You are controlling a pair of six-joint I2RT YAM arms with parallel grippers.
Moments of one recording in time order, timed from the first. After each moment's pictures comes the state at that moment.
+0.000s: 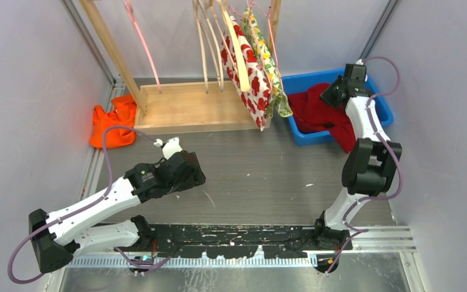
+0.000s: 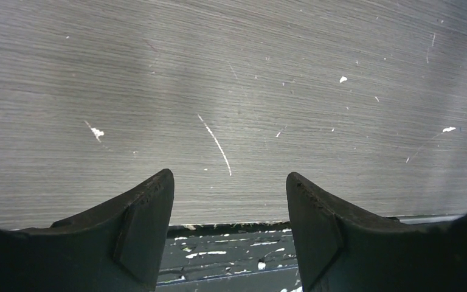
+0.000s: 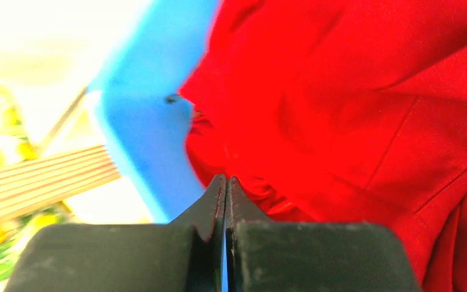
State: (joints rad) left arm -0.95 0.99 0.88 -0.85 -0.40 -1.10; right arm -0.18 1.80 1.50 -0.45 -0.12 0.63
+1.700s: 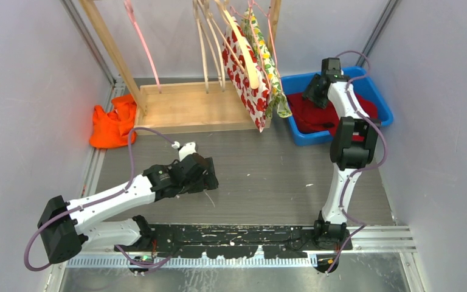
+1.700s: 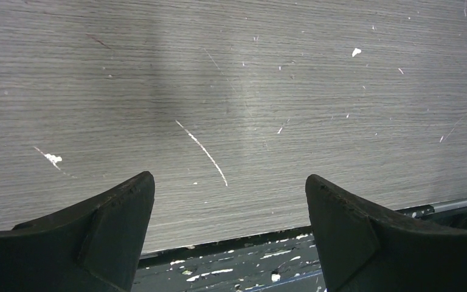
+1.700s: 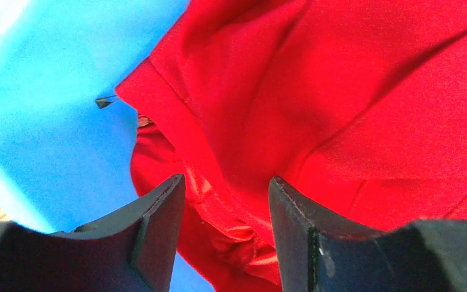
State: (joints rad) left arm -0.95 1.11 0.77 -0.64 -0.30 -0.99; right arm -0.08 2.11 1.85 -0.67 -0.01 0.48
